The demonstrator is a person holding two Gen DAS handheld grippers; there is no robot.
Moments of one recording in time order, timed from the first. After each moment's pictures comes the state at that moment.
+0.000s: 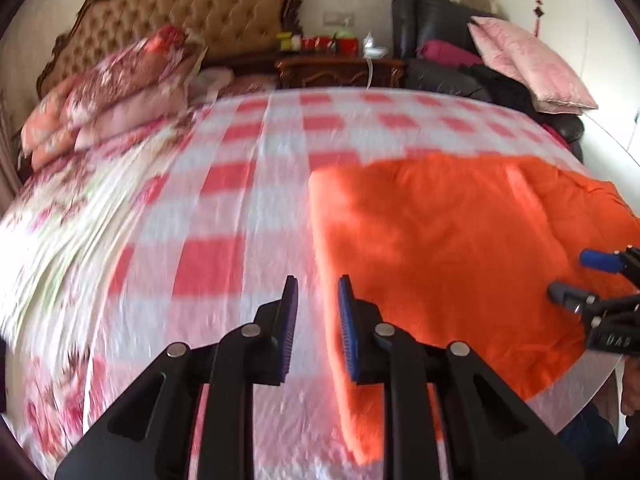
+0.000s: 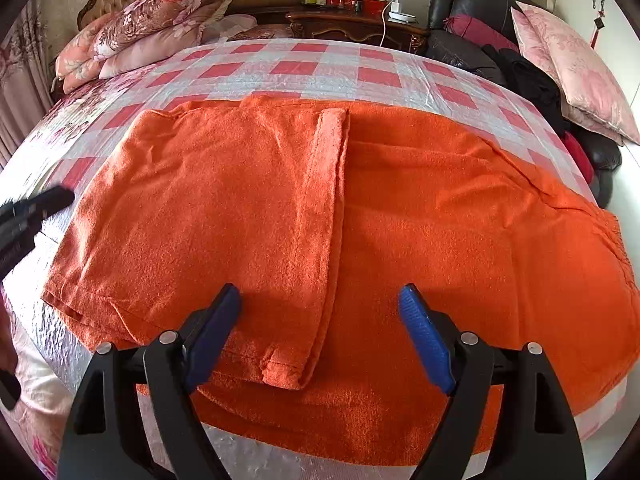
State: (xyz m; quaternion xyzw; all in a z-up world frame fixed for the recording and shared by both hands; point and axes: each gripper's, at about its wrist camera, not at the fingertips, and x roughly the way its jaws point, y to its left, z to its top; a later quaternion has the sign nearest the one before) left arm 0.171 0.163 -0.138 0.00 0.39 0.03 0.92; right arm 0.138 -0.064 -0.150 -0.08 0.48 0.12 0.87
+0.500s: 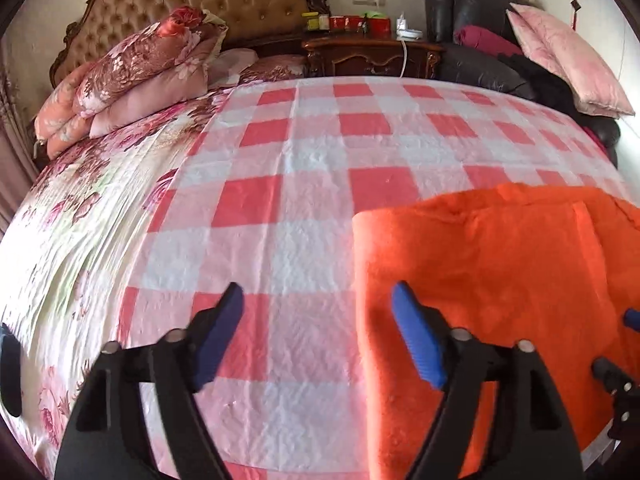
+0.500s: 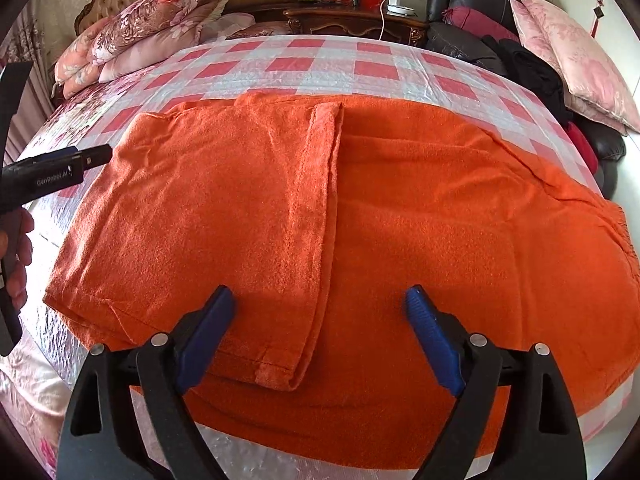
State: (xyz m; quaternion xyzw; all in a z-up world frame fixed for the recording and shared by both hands) left arm 0.228 0.185 -0.139 0.00 0.44 0.09 0.89; right arm 0.143 -0.070 -0.152 -0.07 0.48 0.13 0.86
